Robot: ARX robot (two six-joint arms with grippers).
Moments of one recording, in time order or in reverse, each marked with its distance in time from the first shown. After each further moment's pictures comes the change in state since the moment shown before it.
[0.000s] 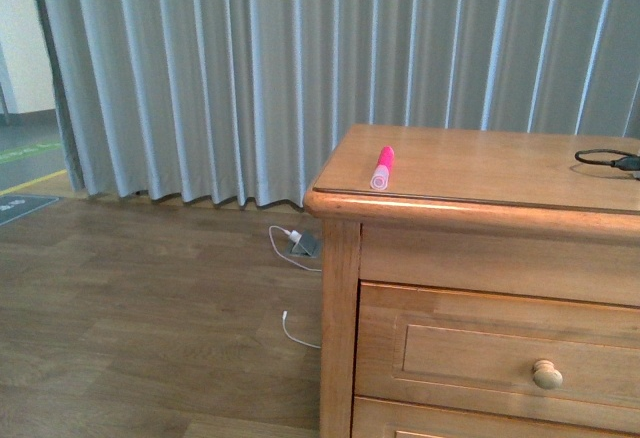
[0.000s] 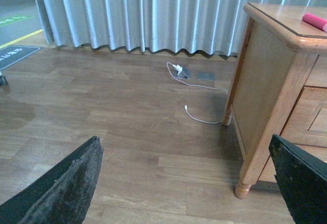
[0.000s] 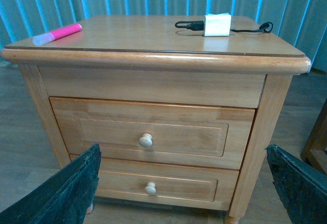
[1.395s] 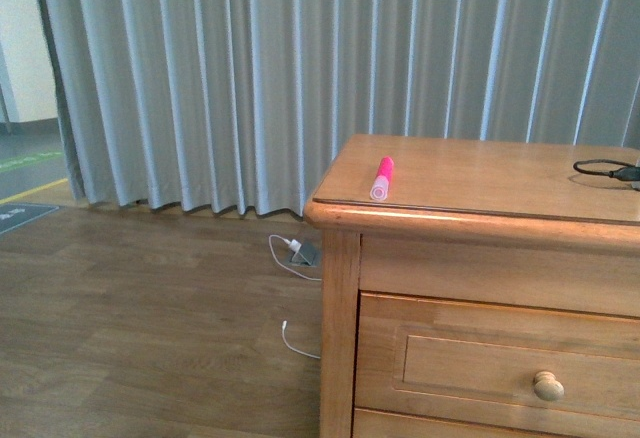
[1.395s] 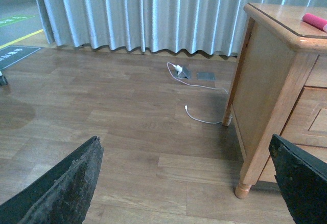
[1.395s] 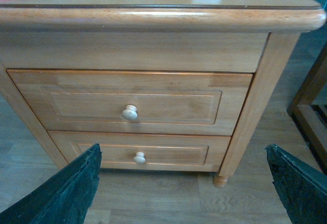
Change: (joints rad) left arm 0.000 0.000 0.000 0.000 0.000 0.000; right arm 0.077 0.616 0.144 0.237 0.139 0.036
